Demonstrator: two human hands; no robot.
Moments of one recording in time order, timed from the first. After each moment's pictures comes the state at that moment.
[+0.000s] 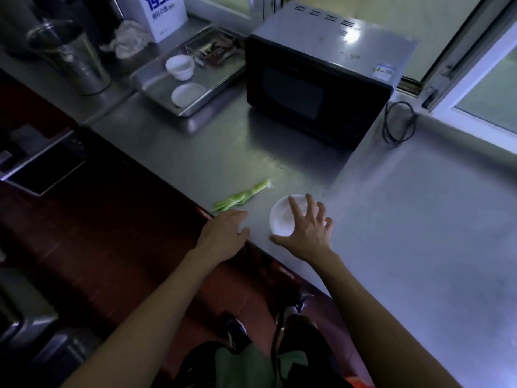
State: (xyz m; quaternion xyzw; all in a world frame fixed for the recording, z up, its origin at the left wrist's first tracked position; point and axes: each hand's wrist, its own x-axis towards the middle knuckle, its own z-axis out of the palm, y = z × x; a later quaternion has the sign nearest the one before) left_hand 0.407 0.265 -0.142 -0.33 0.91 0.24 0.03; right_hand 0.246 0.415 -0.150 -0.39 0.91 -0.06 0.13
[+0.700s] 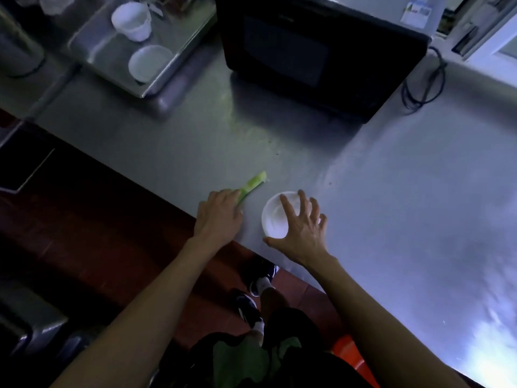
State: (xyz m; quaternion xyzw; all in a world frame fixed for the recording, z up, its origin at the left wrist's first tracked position) left_hand 0.342 0.196 -0.194 -0.32 0.92 0.18 0.10; right_hand 0.228 0.377 -0.205 -0.37 0.91 -0.06 0.18
